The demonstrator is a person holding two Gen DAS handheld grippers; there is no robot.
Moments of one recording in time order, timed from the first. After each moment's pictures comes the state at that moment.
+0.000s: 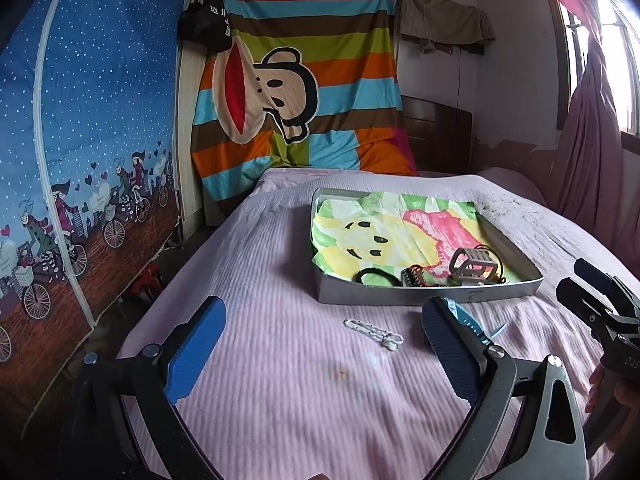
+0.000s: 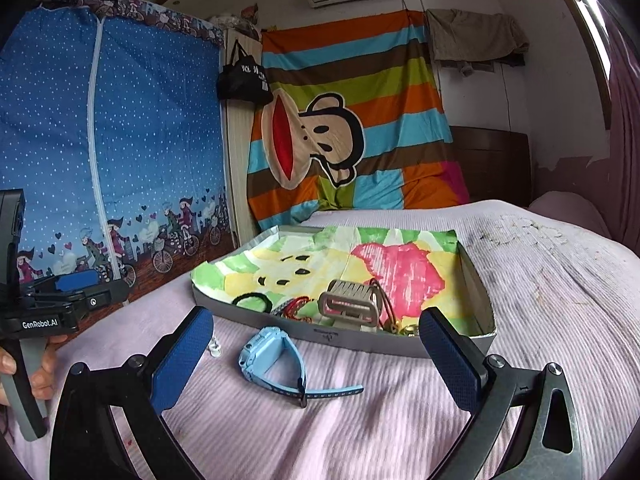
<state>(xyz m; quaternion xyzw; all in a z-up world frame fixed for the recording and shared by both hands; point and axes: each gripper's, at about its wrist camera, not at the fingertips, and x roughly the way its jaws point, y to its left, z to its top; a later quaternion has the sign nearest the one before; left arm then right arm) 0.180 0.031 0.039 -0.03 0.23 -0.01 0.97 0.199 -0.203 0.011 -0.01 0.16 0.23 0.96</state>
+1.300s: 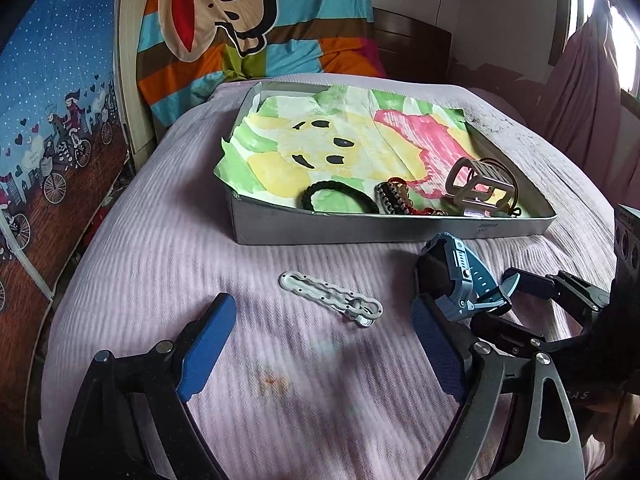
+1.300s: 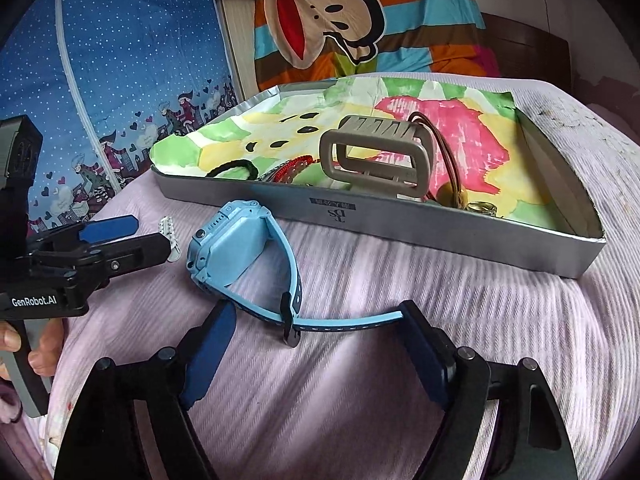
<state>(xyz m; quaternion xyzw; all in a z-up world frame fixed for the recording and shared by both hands) 0.275 -0.002 -0.032 -0.03 0.38 -0.08 0.92 0.270 -0.186 -0.061 -0.03 0.37 0.27 0.89</state>
